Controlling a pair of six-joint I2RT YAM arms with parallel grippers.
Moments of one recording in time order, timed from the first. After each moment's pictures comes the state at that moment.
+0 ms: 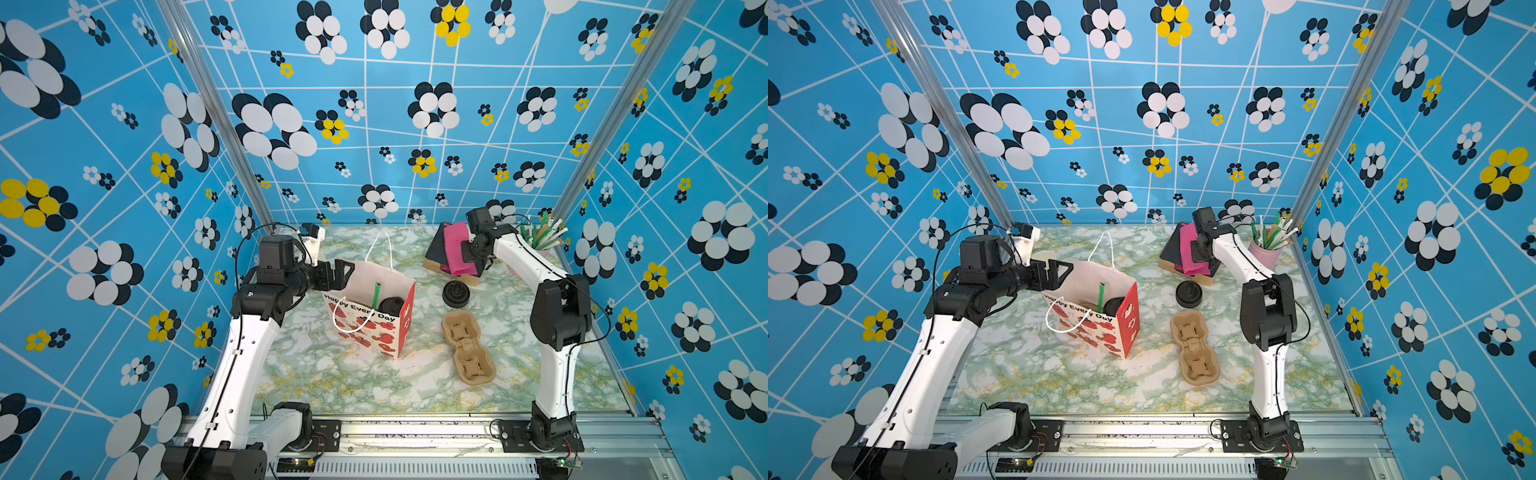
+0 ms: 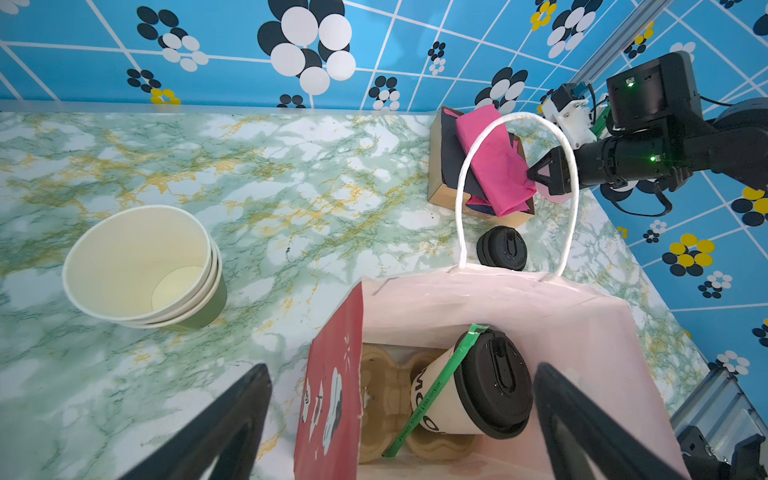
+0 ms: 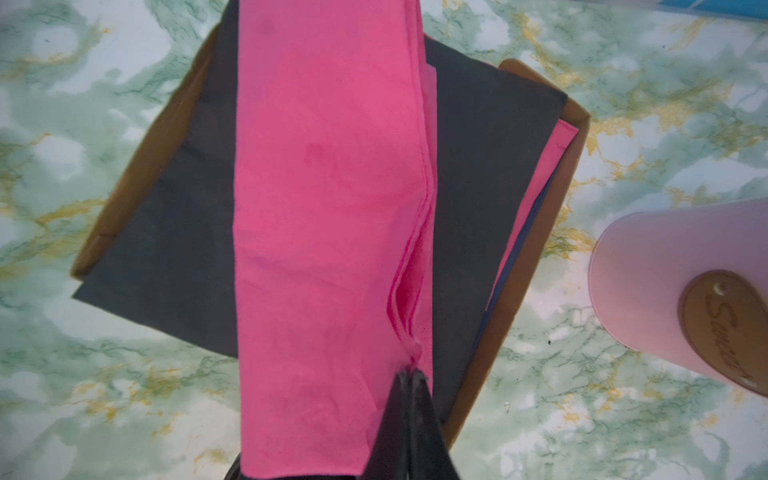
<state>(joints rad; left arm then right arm) -0.06 1.11 1.22 -0.71 0.46 -0.12 0.28 2.10 1.82 -0.79 0.22 0.14</state>
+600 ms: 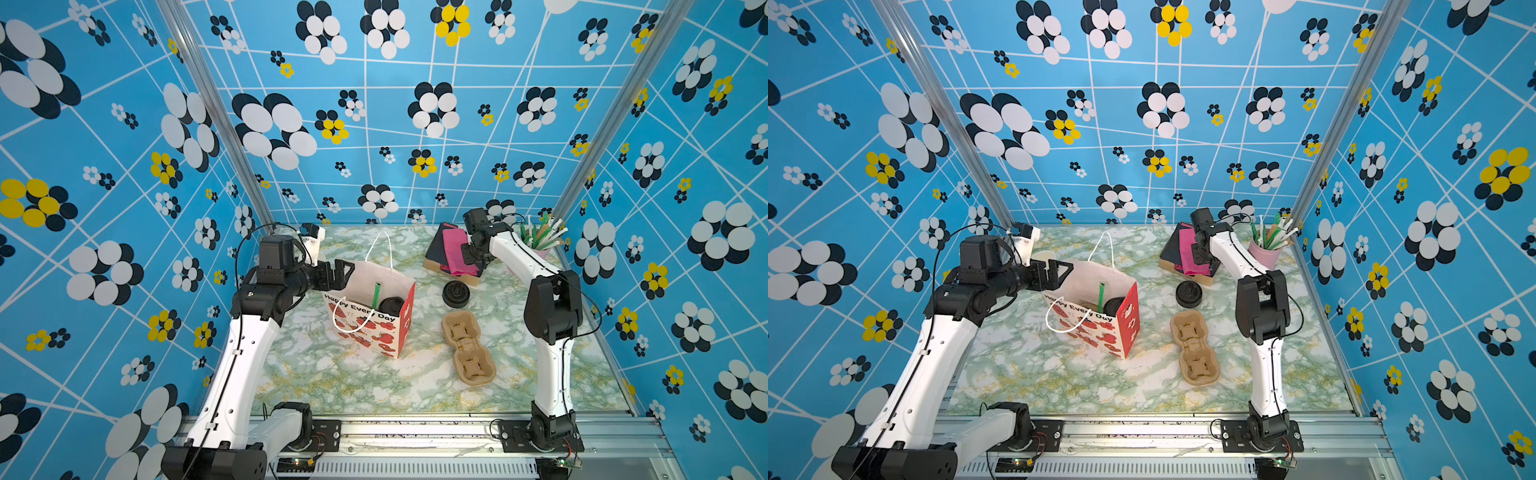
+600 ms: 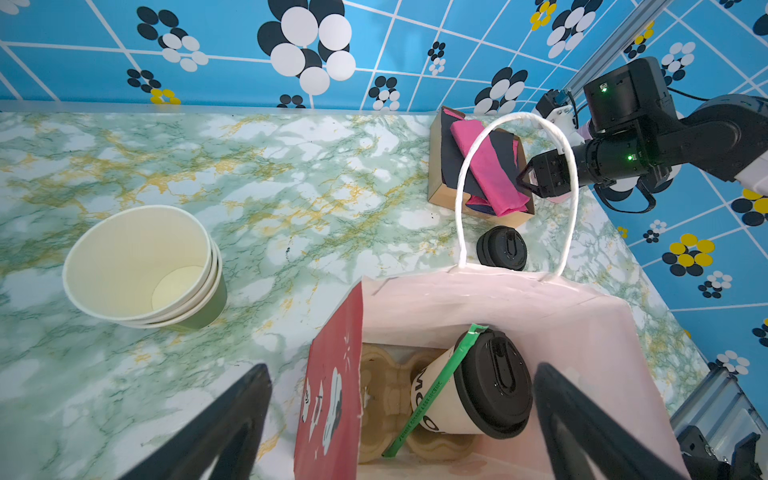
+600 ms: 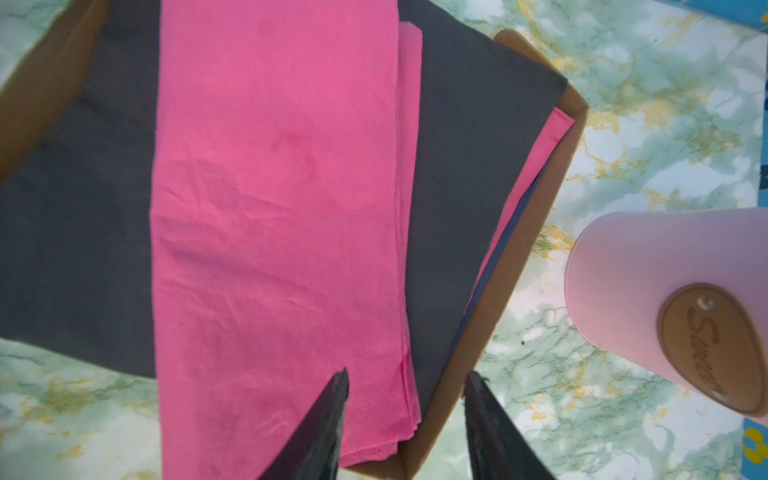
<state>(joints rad) -0.06 1.11 1.22 -0.71 0.46 -0.12 0.27 2.16 1.90 -0.87 0.29 0.07</state>
